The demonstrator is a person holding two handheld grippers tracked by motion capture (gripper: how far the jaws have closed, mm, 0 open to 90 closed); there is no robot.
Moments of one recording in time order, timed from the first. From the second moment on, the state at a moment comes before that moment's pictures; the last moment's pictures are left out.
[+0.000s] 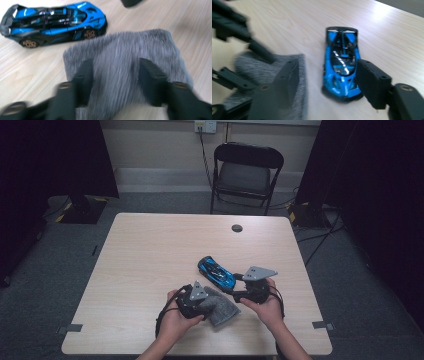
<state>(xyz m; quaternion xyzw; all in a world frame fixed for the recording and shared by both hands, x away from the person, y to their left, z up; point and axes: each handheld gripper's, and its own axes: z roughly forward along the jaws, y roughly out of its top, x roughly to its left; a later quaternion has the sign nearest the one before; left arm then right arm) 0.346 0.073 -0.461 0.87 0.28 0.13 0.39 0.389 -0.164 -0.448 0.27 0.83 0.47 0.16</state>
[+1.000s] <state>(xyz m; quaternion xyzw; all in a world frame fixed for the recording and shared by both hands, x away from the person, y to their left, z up) 0.361 0.117 -0.468 0.85 0.34 0.15 0.39 0.335 -0.133 -0.497 0.23 0.87 0.41 0.11</state>
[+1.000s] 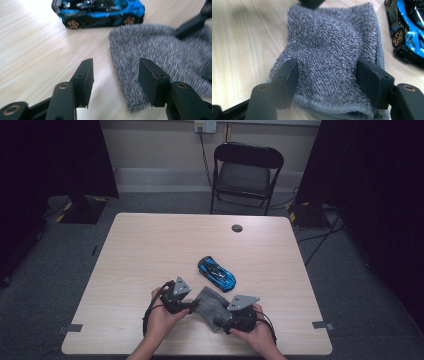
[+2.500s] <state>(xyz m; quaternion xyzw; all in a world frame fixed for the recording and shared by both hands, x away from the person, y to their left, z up) 0.465 0.052 -0.467 0.86 0.32 0.12 0.38 0.348 -0.235 -0.489 0.44 0.79 0.37 0.21</state>
